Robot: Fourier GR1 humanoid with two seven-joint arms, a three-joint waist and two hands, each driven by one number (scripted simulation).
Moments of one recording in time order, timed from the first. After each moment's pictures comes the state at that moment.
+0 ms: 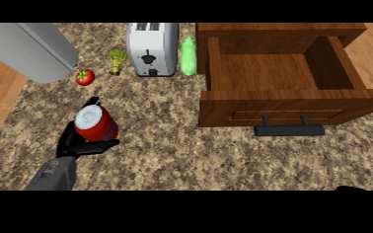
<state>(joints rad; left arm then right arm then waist) -0.41 0.25 0.29 -0.36 -0.03 -0.22 -0.70 0.12 -0.10 -0.30 -2.24 -0.14 0.10 0.30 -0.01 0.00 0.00</state>
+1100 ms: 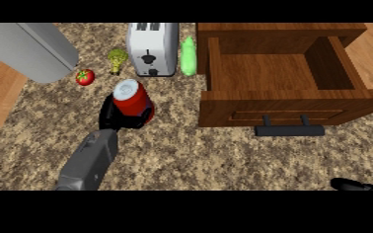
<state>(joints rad) -0.62 0.07 0.31 -0.32 0.04 -0.08 -0.71 0.10 -0.08 -0.30 -2.23 -0.08 0.10 0.27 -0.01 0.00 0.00</state>
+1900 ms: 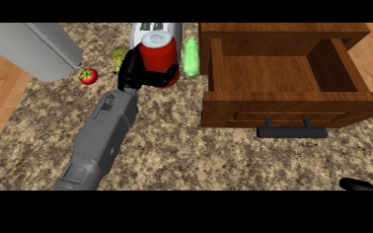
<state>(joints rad) -0.78 0.01 0.14 -0.66 0.09 0.07 -0.28 0.10 -0.10 -0.33 -2.24 -0.09 0.09 0.29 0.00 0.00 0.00</state>
